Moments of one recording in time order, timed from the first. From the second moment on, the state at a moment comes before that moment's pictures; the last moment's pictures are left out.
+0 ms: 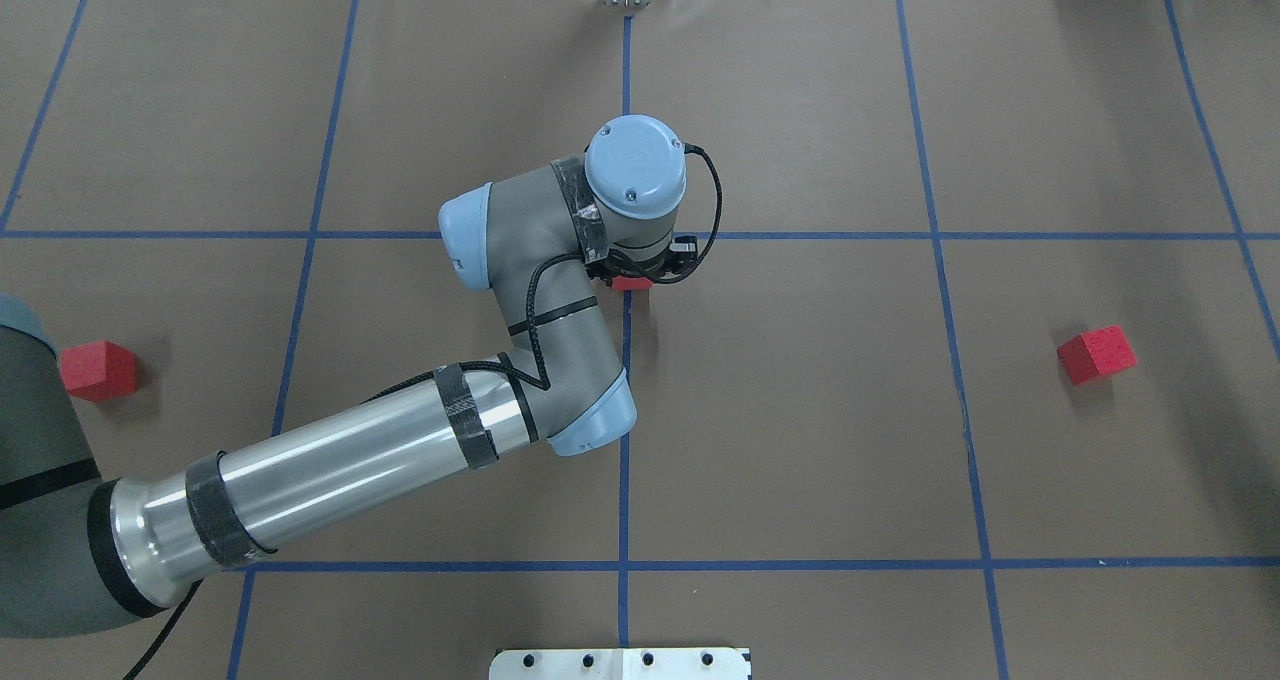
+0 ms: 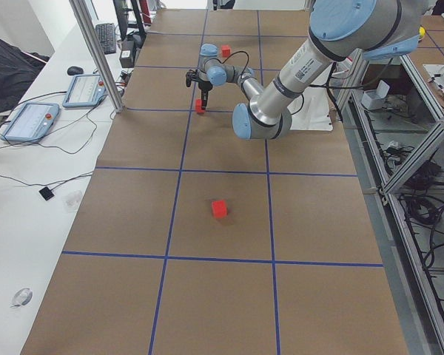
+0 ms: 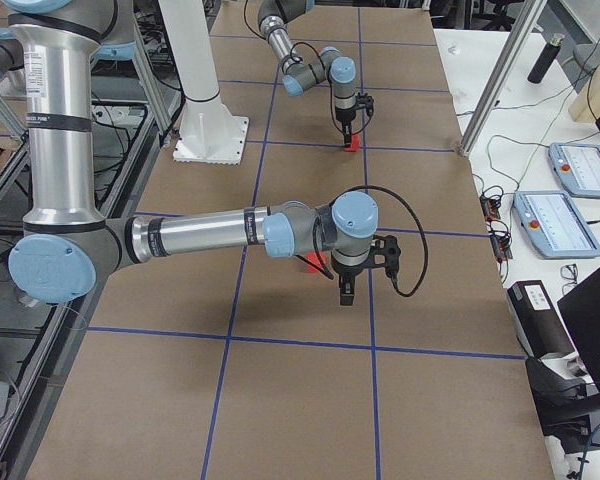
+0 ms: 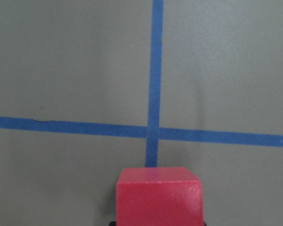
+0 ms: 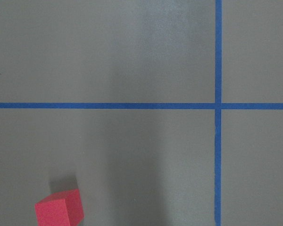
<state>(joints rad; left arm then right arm) -0.54 -2.60 -1.15 -1.74 -1.79 -1.25 1.49 -1.60 1.75 -1.54 2.44 0.19</state>
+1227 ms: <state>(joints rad) -0.56 -2.60 -1.17 -1.73 -1.79 -1.21 1.49 -1.59 1.73 -1.54 2.44 0.19</state>
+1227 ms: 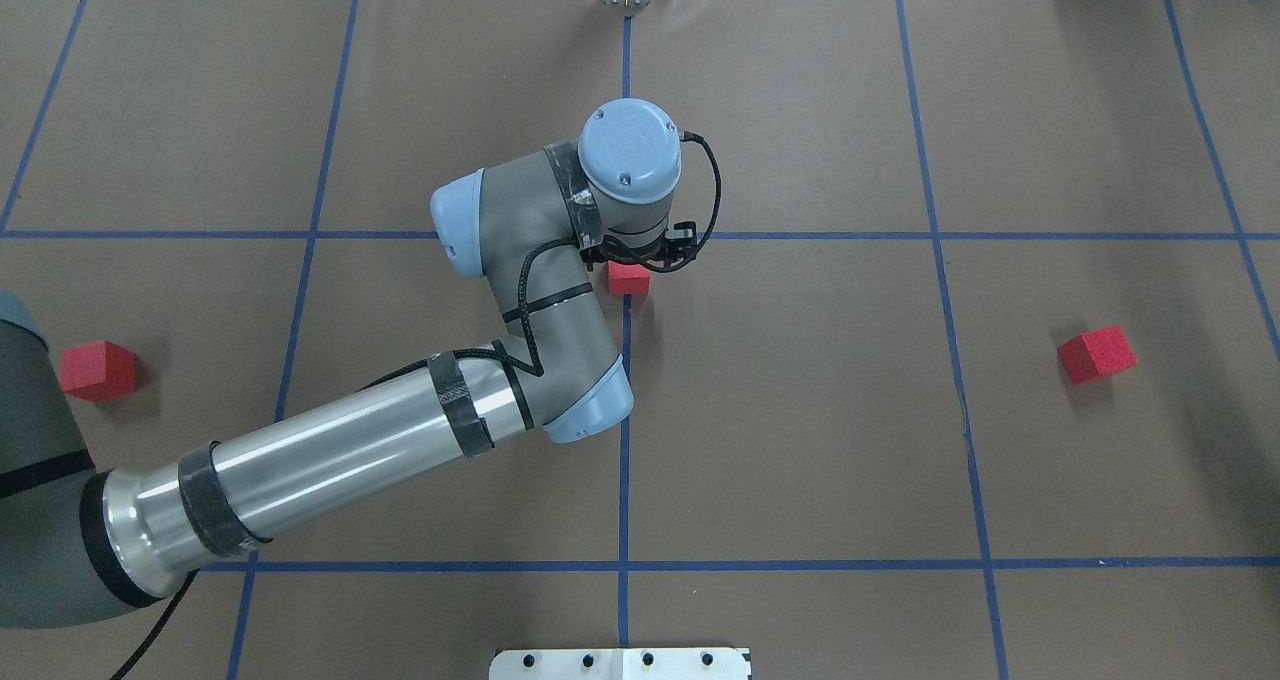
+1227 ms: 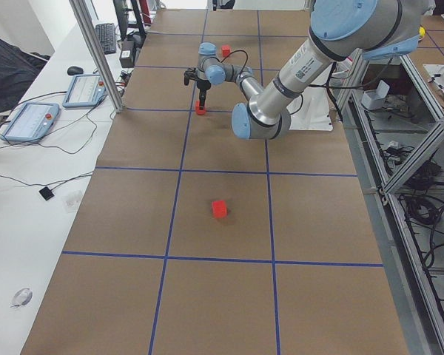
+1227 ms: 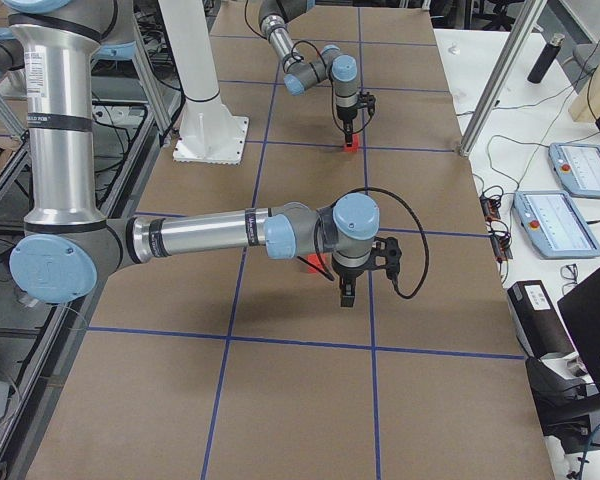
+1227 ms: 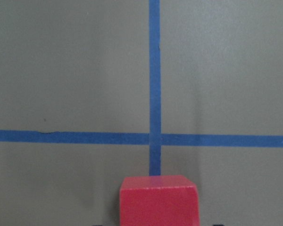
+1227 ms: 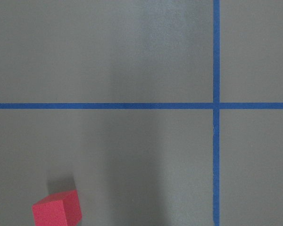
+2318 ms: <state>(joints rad) -0.69 -2.56 -1.38 -1.59 -1.87 -1.20 1.22 -1.60 1.77 -1.22 2.31 0.50</state>
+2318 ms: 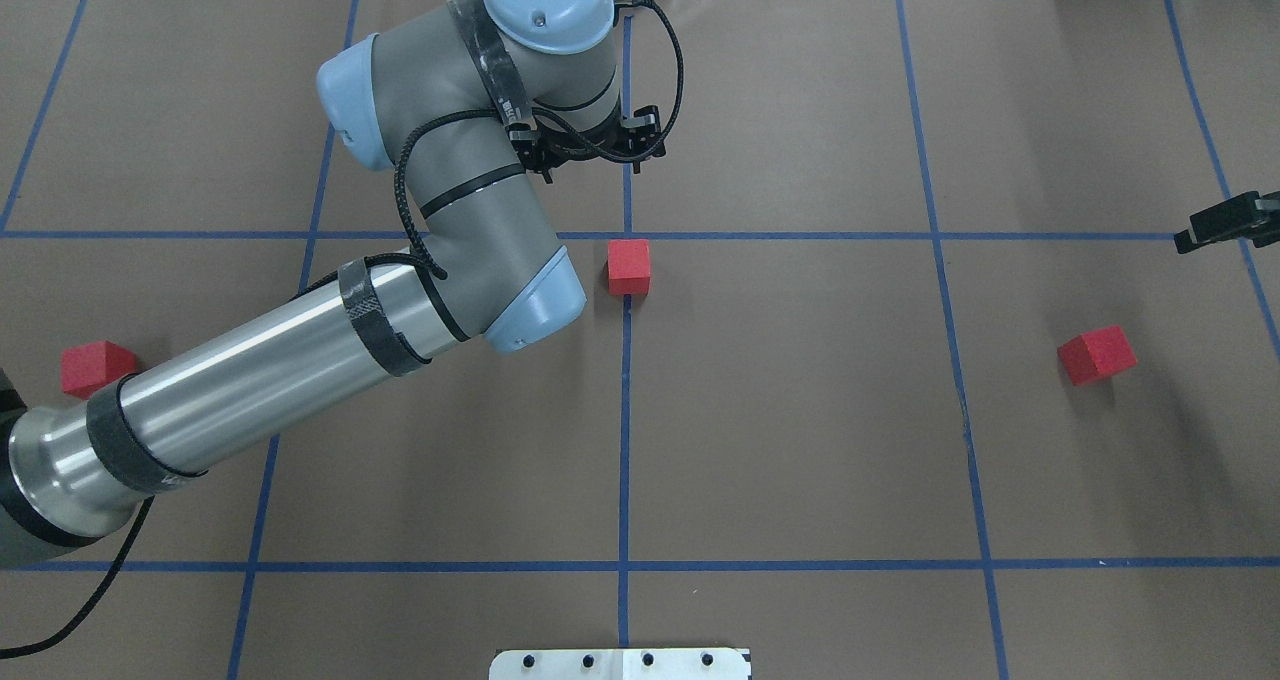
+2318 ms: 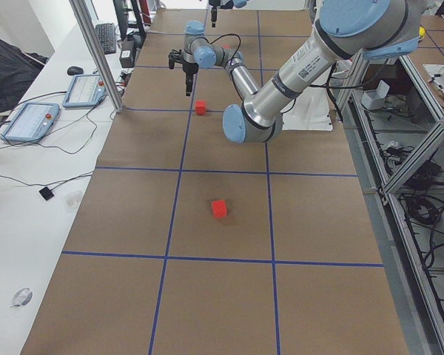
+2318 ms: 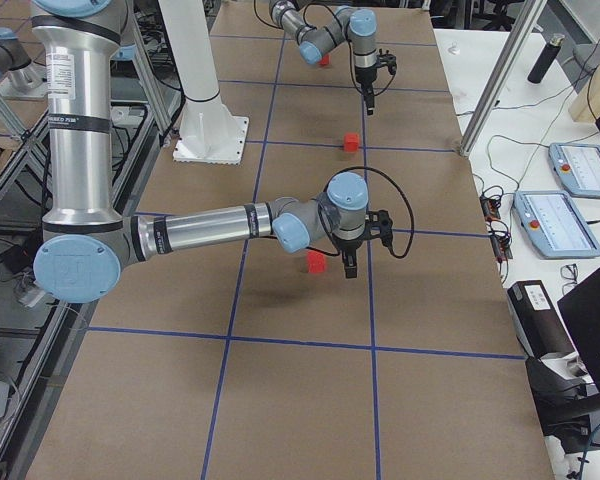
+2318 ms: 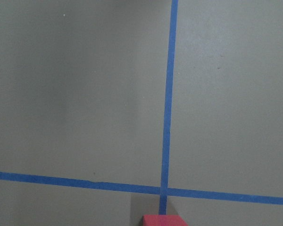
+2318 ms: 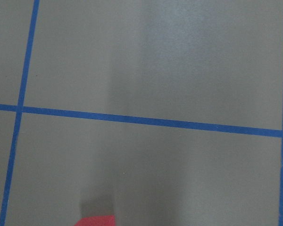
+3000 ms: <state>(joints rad) -0.69 -2.49 -1.46 -1.59 -1.87 -1.22 1.04 -1.63 1.82 -1.21 2.24 0.64</state>
